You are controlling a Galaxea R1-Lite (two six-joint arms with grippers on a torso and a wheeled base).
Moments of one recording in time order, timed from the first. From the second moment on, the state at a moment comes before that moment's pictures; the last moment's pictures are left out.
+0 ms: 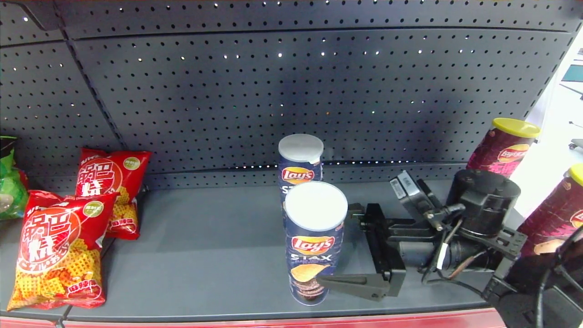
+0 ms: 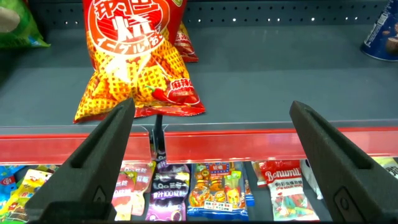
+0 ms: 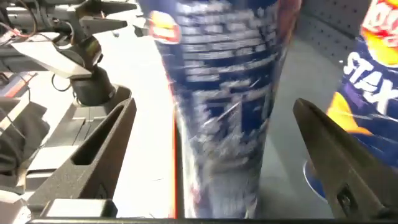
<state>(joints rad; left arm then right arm) 0.00 0.00 0.00 0.00 0.01 0.00 0.60 1.82 -0.53 -1.22 0.89 -0.10</state>
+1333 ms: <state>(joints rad) 0.00 0.00 0.00 0.00 0.01 0.00 0.42 0.82 -0.06 -1.05 0.52 -0.09</state>
